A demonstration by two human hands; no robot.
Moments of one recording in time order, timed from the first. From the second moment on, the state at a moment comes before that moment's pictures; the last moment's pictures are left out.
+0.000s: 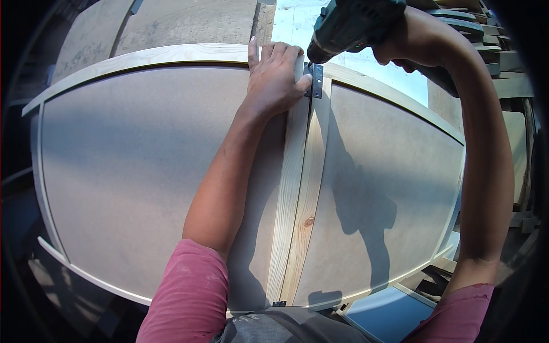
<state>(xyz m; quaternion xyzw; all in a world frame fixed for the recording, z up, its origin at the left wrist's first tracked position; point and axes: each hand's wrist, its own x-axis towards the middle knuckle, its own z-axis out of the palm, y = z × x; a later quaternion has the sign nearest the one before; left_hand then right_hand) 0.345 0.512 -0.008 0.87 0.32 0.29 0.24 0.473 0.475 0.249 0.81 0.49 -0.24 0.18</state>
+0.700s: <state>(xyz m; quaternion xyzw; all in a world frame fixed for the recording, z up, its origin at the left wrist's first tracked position) 0.336 0.510 0.009 0.88 0.32 0.26 0.25 0.483 0.255 0.137 0.75 0.64 -0.17 -0.07</state>
